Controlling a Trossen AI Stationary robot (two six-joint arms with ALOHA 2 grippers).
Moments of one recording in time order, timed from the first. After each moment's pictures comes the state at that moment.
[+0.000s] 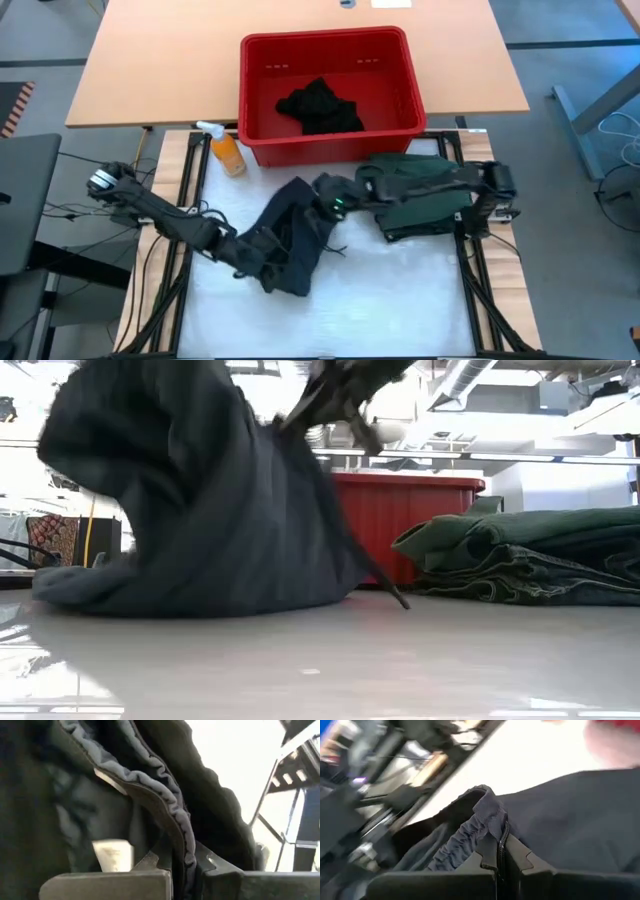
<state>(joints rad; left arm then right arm) -0.46 1.35 1.00 -0.47 -0.21 -1.14 0.02 1.74 1.41 -0.27 0.10 0.79</state>
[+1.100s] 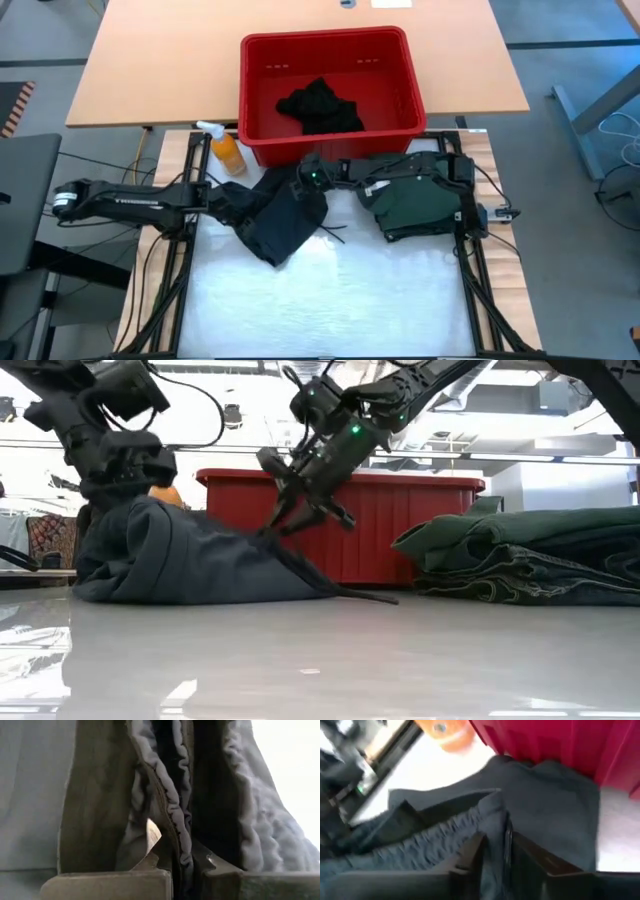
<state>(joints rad) 0.16 0.93 0.44 -0.43 0.08 -0.72 -0.19 2.01 1.49 -0.15 0.18 0.69</state>
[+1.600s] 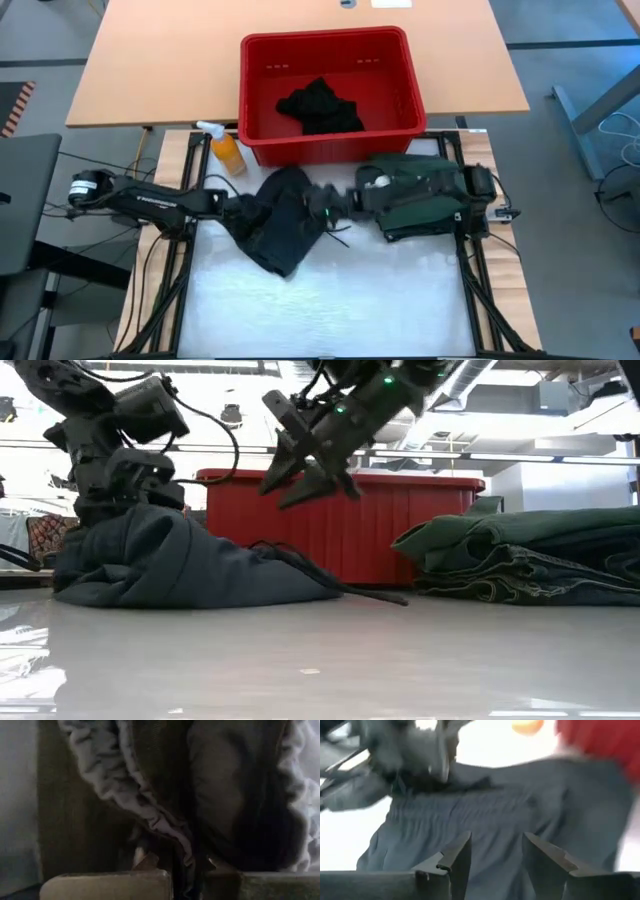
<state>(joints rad) 0.06 1.17 0.44 -0.26 0.24 -0.97 0.03 1.88 1.33 -0.07 0.23 0.54</state>
